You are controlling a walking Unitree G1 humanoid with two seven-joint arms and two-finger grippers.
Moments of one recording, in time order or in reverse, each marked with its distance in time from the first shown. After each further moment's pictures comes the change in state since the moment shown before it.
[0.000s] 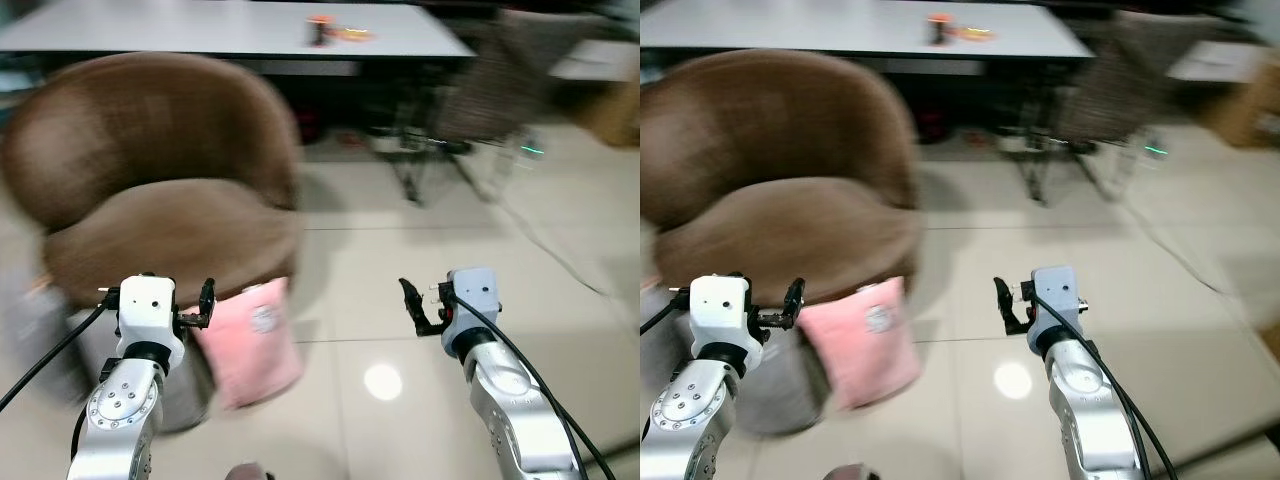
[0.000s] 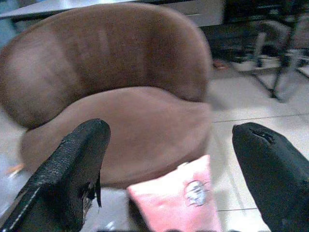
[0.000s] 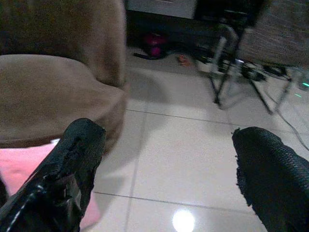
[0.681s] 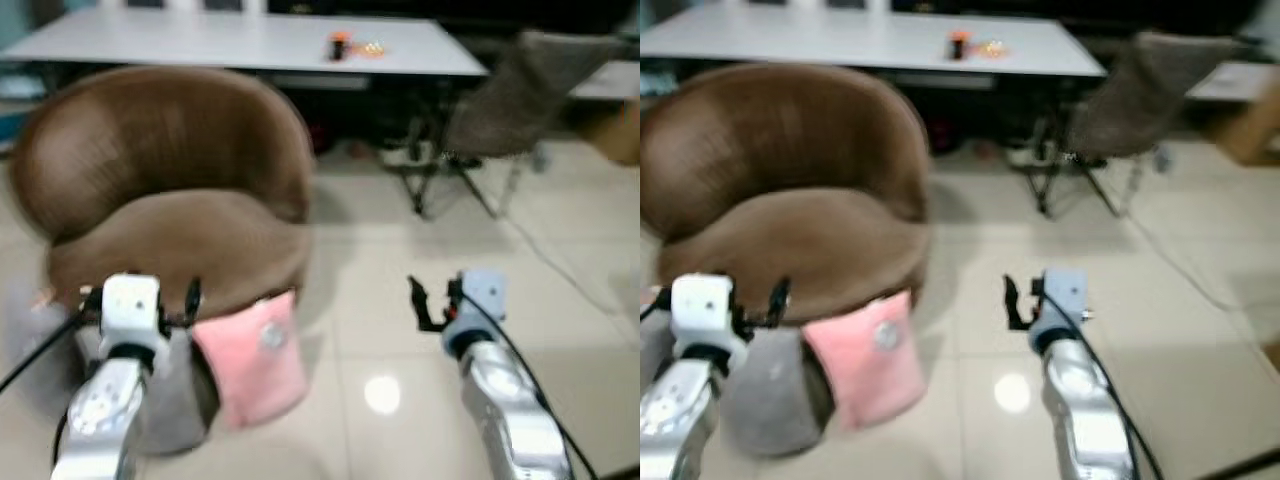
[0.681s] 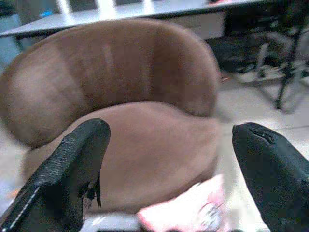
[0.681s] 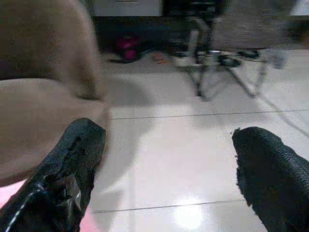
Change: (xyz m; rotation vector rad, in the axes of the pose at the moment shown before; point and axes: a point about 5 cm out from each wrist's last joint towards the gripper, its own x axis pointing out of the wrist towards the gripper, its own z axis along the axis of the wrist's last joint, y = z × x) left arm 0.000 0.007 0.003 0.021 -0.028 -0.003; right arm 0.000 -0.009 -0.010 0.114 0.037 -0.128
